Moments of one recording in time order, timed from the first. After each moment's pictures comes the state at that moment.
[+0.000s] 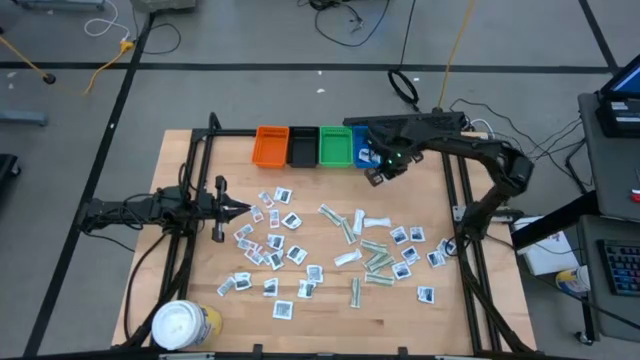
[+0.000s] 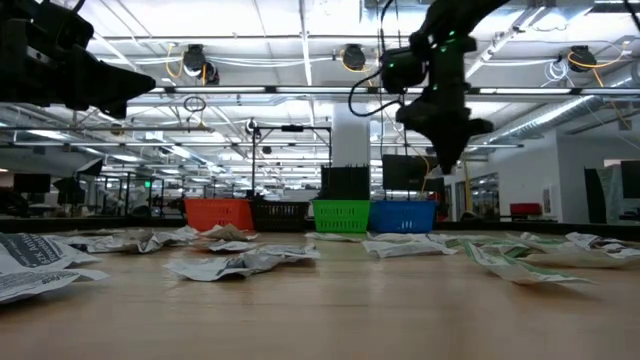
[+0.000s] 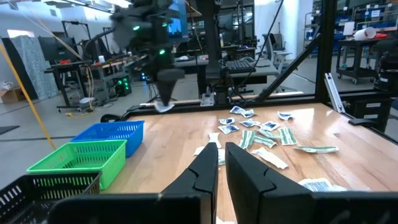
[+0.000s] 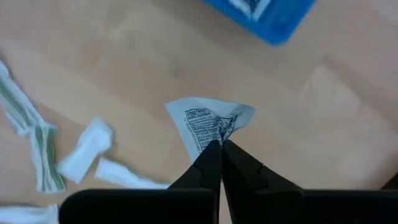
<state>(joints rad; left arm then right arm) 0.00 0.01 0.02 0.03 -0.03 0.10 -0.52 1.65 1.31 -1.17 0.00 0.52</state>
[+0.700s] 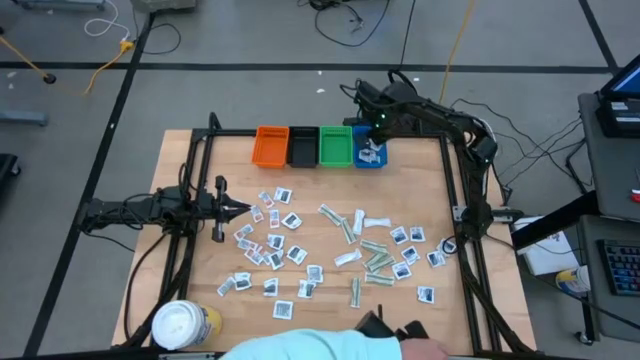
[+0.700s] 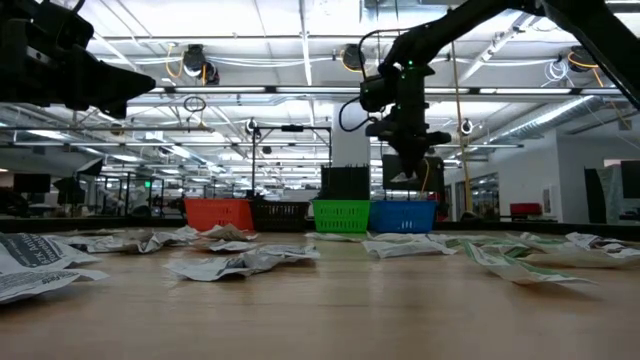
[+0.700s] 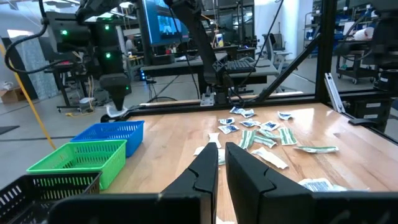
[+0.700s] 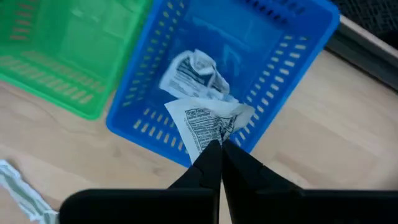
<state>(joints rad) 0.00 0.01 0.02 0.03 -0.03 0.10 -0.73 1.99 1.78 -1.29 0.00 0.35</state>
